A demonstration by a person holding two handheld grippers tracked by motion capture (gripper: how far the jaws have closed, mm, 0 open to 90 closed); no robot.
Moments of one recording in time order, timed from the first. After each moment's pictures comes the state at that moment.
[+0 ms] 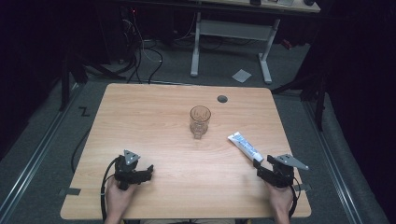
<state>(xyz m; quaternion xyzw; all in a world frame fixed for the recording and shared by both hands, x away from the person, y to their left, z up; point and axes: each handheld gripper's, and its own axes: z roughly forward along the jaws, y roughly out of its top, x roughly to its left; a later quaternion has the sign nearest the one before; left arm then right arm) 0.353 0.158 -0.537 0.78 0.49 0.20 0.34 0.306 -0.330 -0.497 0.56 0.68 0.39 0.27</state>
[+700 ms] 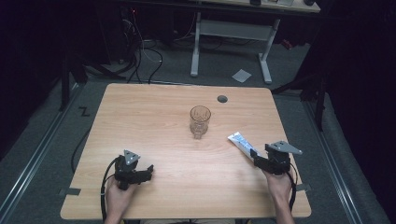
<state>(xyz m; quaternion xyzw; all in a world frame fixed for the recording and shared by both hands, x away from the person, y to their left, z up) 0.353 0.158 -0.537 0.78 0.49 0.20 0.34 0.339 -0.319 -0.474 0.53 0.71 0.36 0.29</state>
